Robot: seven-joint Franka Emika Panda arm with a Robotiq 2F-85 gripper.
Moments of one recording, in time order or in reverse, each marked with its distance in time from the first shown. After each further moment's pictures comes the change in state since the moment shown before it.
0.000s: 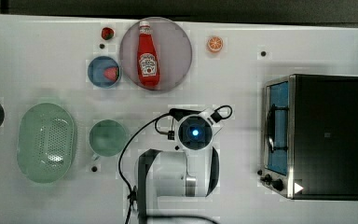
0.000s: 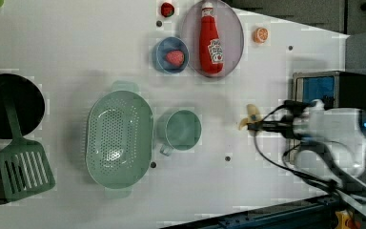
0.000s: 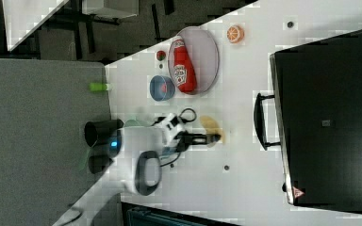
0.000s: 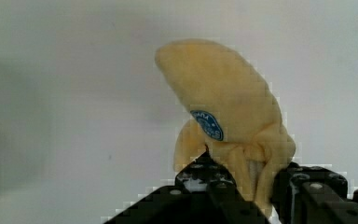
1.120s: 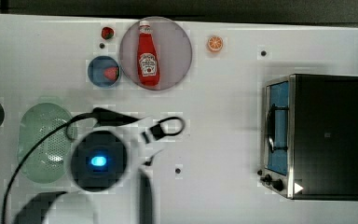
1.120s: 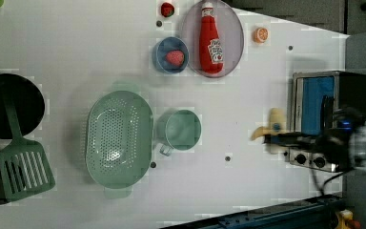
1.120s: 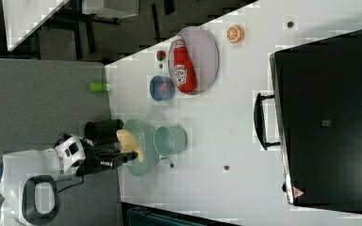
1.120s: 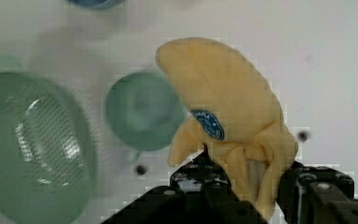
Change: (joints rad) arm 0.044 -0.389 0.265 0.162 0.221 -0.504 0.356
